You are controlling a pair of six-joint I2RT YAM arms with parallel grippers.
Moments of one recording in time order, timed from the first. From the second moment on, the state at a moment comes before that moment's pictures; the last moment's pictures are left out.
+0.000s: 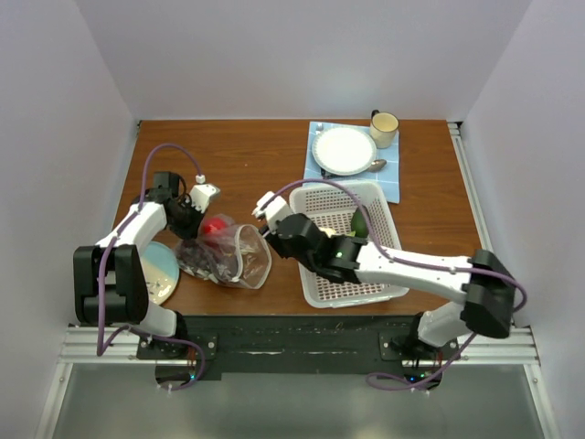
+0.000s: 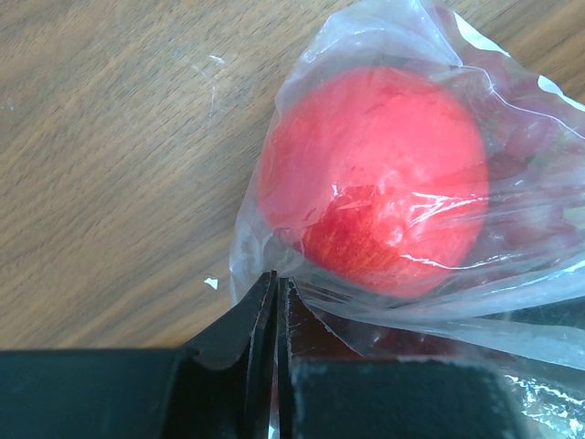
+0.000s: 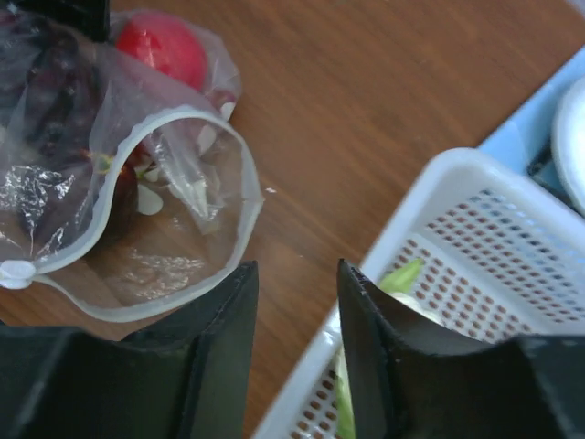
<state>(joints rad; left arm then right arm) 0.04 1.48 0.91 -0.61 0.26 0.61 1.15 1.43 1.08 -0.14 0.48 0.02</state>
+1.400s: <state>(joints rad) 0.03 1.51 0.94 -0.62 0.24 0.60 1.21 1.90 1.18 0.27 -0.05 0.37</state>
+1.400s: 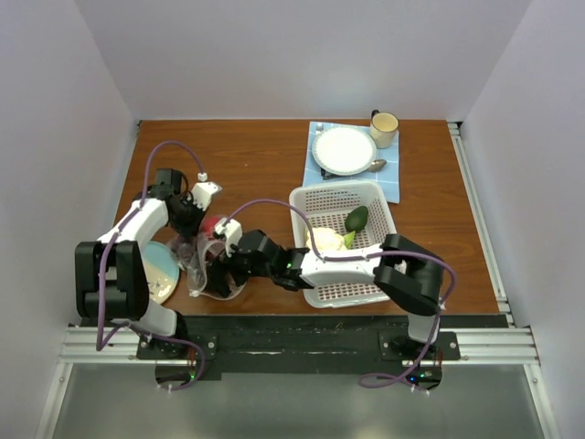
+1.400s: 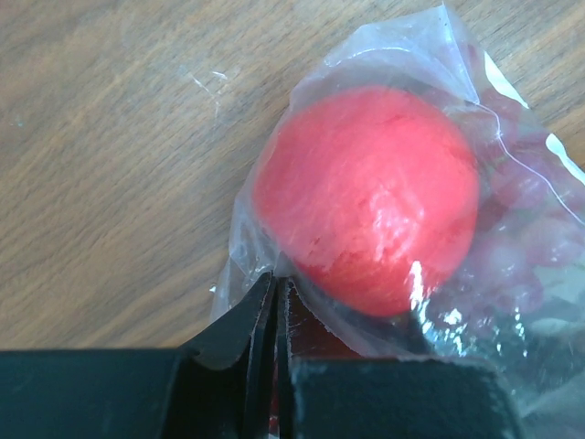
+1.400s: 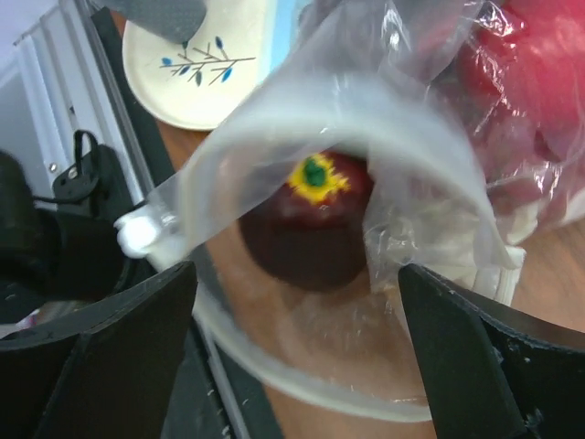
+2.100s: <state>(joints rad) 0.02 1.52 0.94 -0.62 0.23 0.60 1.30 1.89 1.18 0.10 0.19 0.34</state>
